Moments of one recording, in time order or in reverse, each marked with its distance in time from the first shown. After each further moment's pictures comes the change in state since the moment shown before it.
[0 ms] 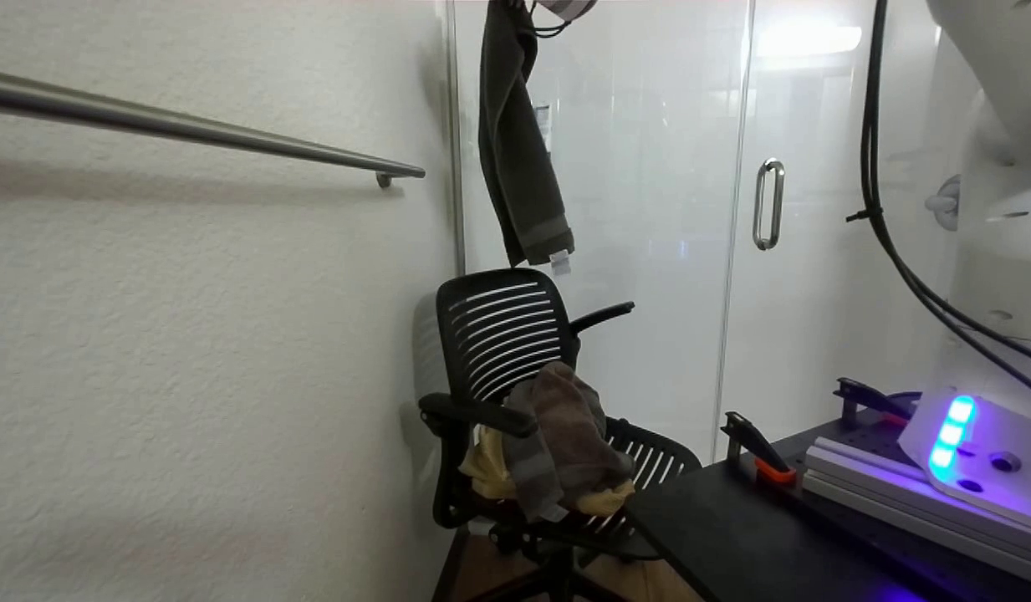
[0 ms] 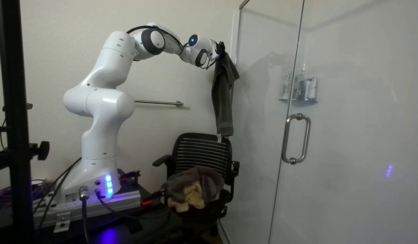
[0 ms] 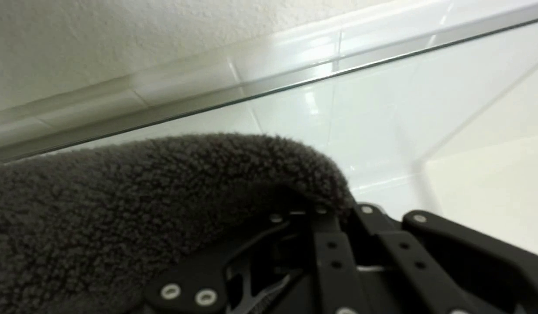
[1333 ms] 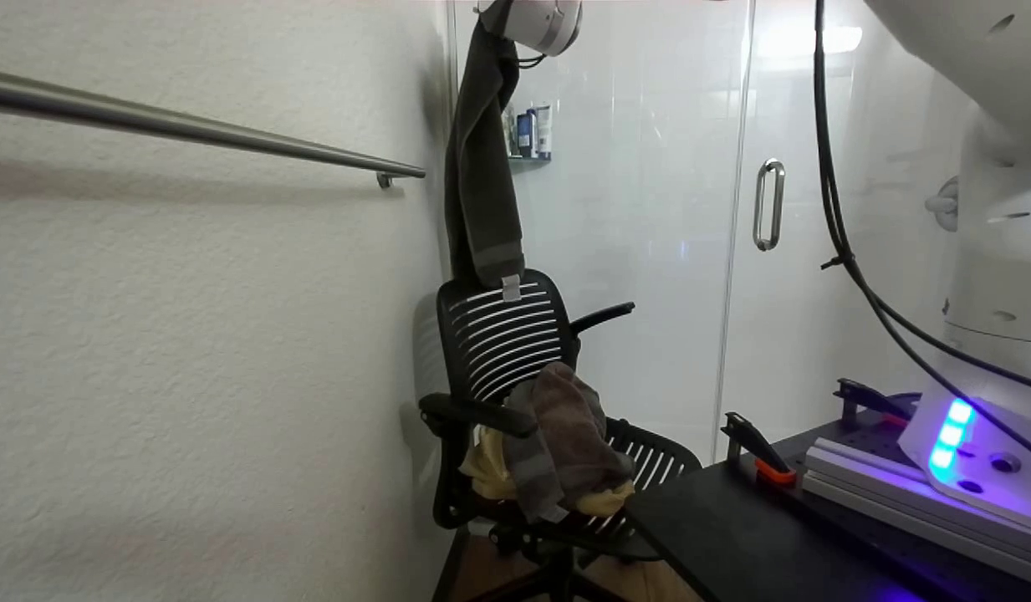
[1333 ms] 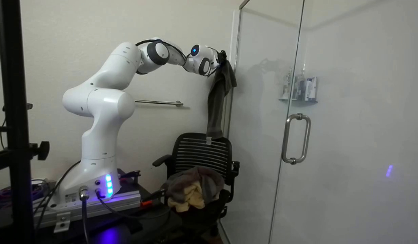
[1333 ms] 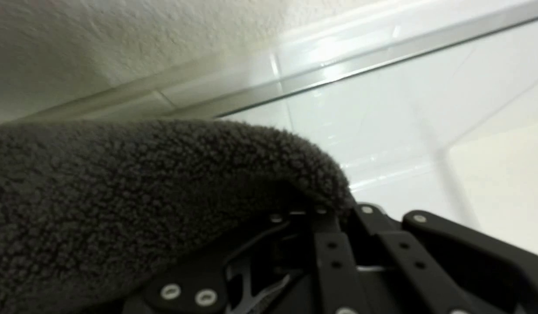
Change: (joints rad) arm 0.034 0.219 -0.139 0.185 0.043 -0.014 0.154
